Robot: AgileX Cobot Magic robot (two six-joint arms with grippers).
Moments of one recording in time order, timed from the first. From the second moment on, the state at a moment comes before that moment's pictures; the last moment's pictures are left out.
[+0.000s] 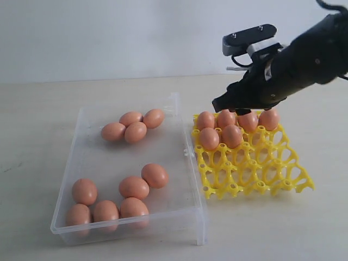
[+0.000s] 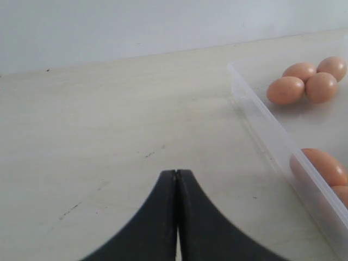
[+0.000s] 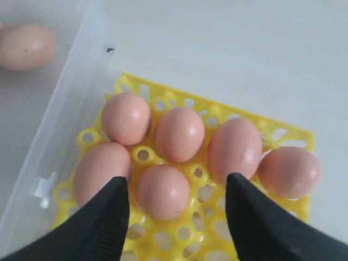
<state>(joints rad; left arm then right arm) -0.01 0.01 0.01 -0.09 0.37 0.16 0.42 1.69 -1.10 -0.25 0.43 0.22</state>
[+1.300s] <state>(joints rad) -0.01 0.01 0.01 -0.09 0.37 0.16 0.46 2.16 -1.67 0.03 1.02 -0.05</state>
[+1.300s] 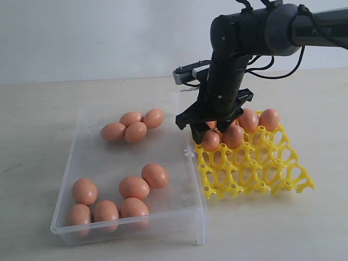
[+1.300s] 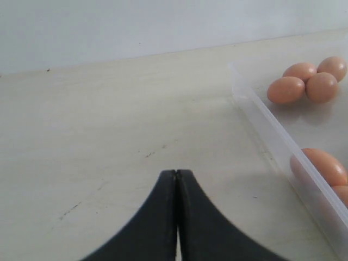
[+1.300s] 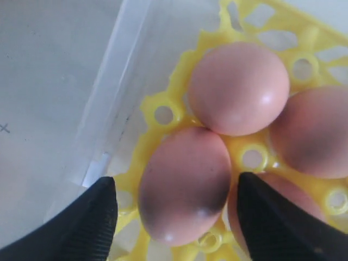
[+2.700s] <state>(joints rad) -0.01 0.01 0.01 -0.09 0.37 0.16 0.50 2.18 -1.76 -0.07 1.22 -0.21</state>
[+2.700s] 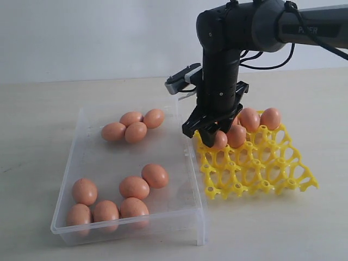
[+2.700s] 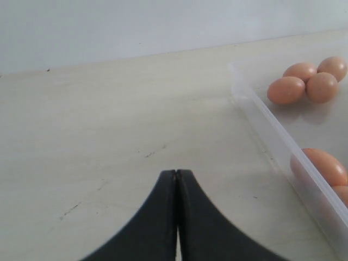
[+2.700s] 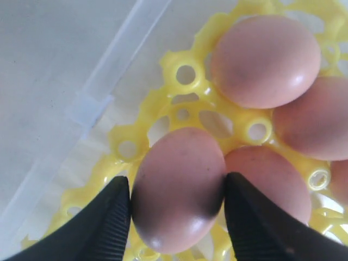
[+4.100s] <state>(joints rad) -0.01 0.01 0.01 -0.09 0.37 0.16 0.51 1.64 -1.18 -0.37 0.65 0.23</state>
